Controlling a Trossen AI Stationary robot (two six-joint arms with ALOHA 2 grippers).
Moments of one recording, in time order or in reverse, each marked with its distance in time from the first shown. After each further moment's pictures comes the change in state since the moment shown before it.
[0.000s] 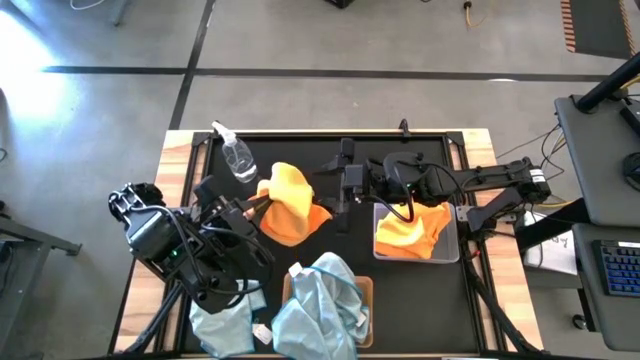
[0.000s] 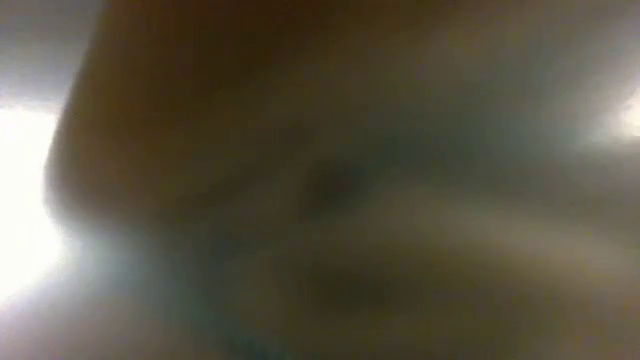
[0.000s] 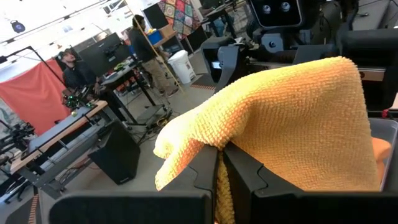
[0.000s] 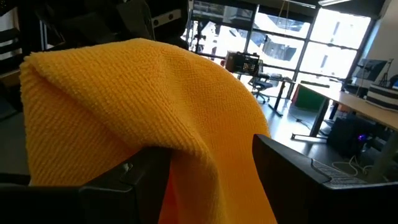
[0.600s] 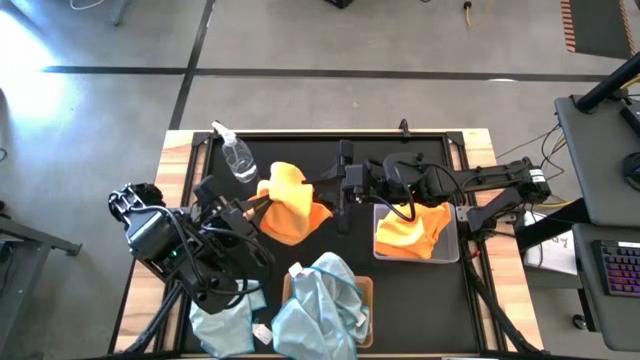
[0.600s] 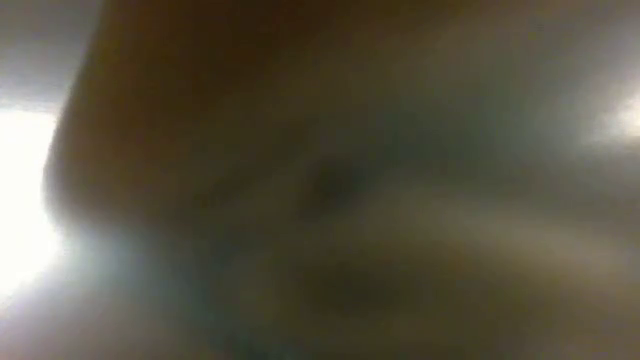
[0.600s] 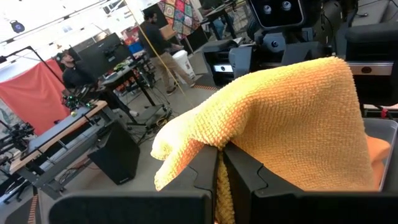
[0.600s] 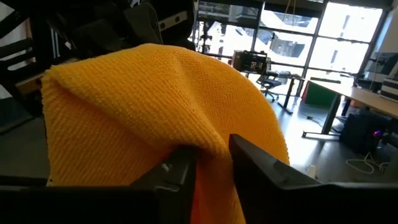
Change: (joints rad) left arm 0.000 0.000 0.000 0.000 0.000 0.000; right arm 0.000 0.001 0.000 0.000 -0.025 0.045
